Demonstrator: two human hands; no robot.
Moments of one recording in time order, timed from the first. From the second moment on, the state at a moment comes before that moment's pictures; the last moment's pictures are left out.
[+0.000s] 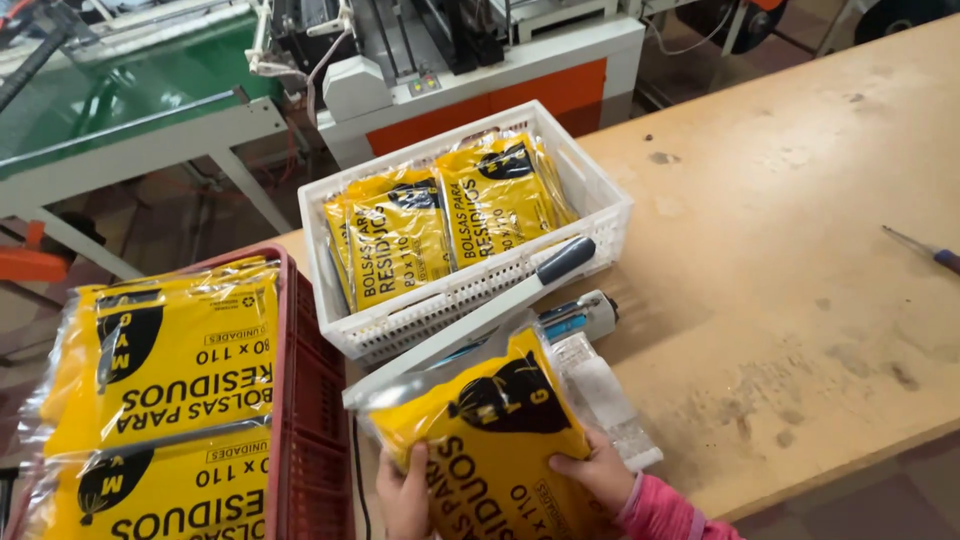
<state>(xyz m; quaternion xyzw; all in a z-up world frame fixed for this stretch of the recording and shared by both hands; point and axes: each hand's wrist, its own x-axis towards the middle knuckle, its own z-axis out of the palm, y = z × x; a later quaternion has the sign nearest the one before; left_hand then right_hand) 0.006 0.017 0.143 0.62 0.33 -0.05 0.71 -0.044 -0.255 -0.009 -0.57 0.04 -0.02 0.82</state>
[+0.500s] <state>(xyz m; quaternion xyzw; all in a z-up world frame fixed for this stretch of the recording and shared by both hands) 0.094 0.011 -0.022 0.90 0.20 -0.02 0.38 0.117 -0.319 -0.073 -0.87 0.23 0.05 0.44</state>
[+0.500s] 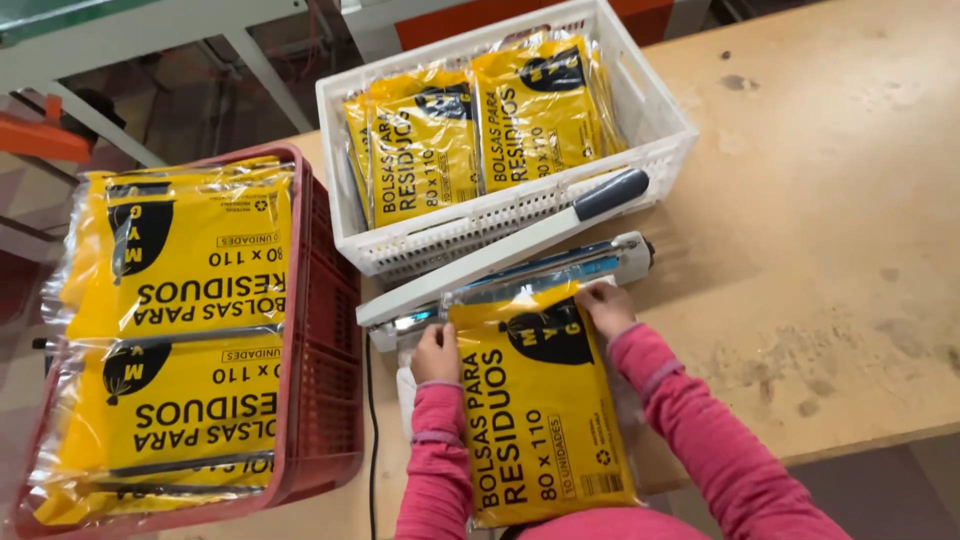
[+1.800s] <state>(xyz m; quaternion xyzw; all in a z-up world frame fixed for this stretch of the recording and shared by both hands) 0.120 0.011 -0.045 0.90 0.31 0.10 0.30 0.162 -0.312 -0.109 -0.95 0.05 -0.28 0.10</state>
